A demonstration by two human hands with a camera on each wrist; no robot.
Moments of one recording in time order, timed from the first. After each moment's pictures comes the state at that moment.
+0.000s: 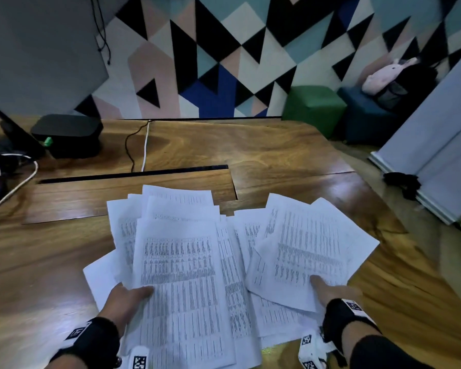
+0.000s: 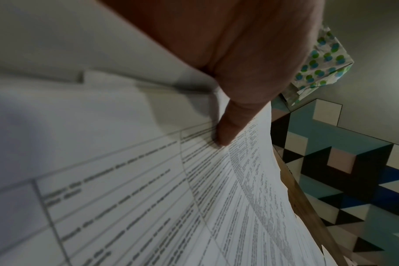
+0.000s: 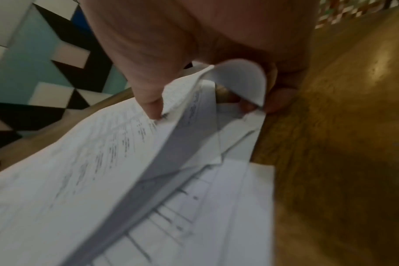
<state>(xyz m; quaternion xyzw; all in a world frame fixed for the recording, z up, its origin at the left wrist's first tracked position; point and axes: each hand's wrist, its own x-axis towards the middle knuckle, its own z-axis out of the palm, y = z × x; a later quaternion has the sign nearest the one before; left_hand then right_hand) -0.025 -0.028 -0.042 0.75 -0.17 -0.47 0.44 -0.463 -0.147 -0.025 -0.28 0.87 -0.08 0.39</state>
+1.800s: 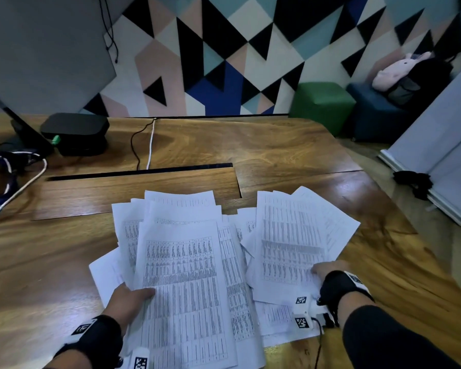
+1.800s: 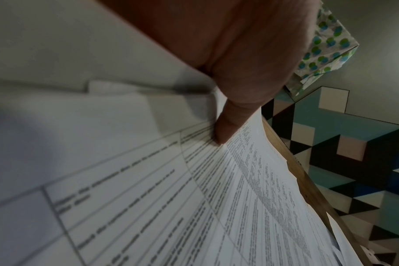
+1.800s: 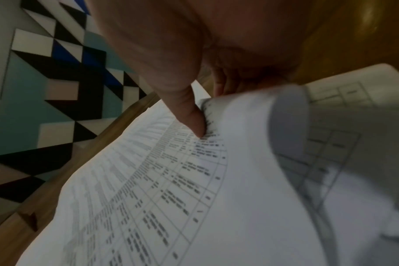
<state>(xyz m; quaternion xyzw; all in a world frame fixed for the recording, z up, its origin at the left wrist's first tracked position) -0.033 -0.023 -0.031 0.78 -0.16 -0.46 0.40 -0.440 -0.197 -0.001 -0.30 0.85 -0.08 0.42</state>
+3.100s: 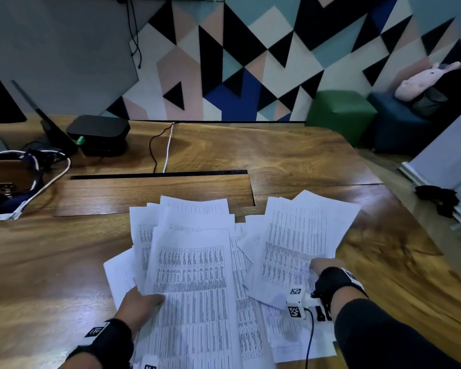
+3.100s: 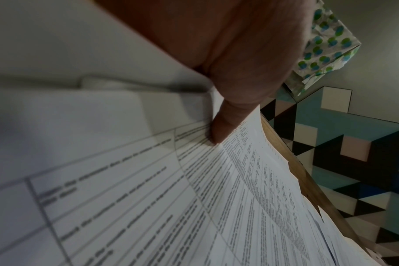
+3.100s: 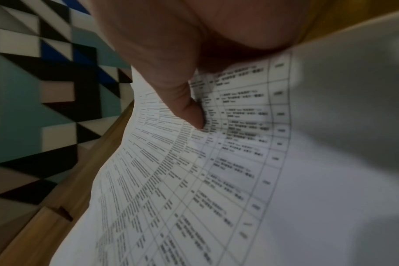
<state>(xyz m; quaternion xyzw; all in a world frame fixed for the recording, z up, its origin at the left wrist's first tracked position) -0.039 -0.019 -0.024 0.79 -0.15 -0.45 0.39 -0.401 -0.223 0.009 -0.36 0.82 -0.09 0.44</state>
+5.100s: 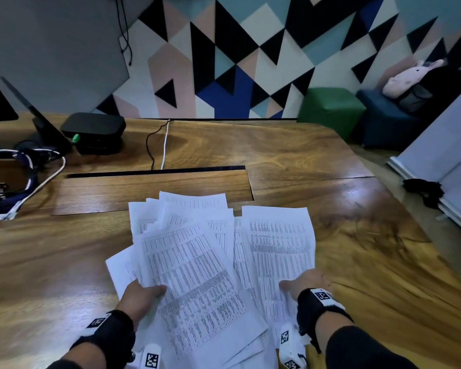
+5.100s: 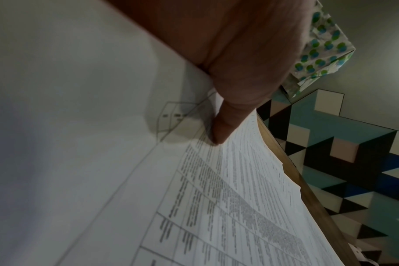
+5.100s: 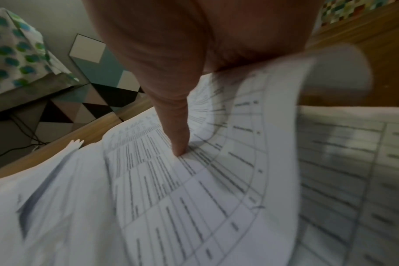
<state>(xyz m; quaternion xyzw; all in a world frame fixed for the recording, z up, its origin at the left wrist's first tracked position) -0.025 -0.016 -0.022 0.76 -0.15 -0.49 0.40 -0.353 -0.147 0.002 -0.42 0.85 0.02 0.32</state>
